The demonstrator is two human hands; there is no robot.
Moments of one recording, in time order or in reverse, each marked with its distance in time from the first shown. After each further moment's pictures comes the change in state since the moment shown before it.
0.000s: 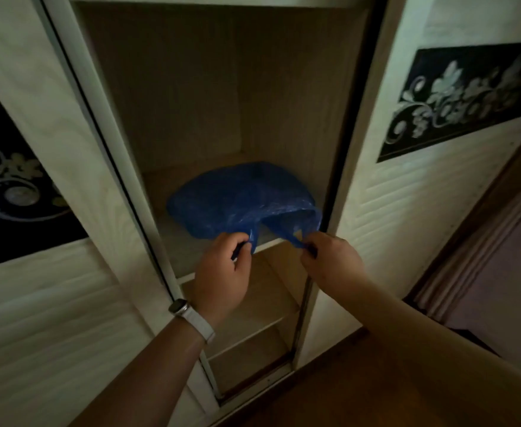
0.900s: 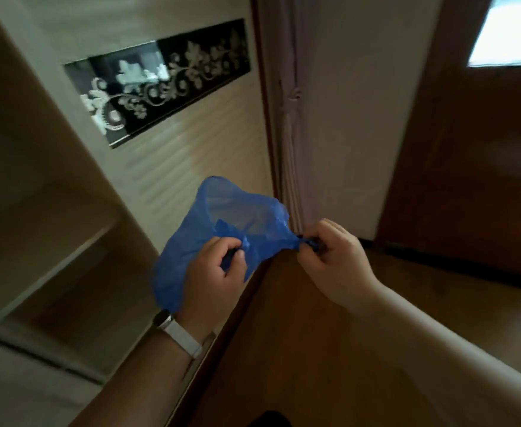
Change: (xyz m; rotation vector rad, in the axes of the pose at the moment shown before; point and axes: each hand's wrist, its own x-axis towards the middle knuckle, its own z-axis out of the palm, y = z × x) left_hand -0.196 0.311 0.099 -0.268 -0.463 0.295; right_hand -0.380 0.122 -0.244 0.237 0.595 0.197
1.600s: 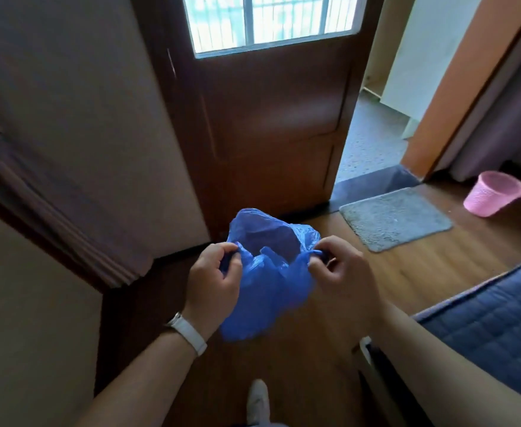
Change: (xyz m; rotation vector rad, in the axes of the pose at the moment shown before) left_hand 0.110 0.125 0.372 -0.536 -0.526 0.192; right_hand -0.048 0.184 -0.234 -0.456 0.558 0.647
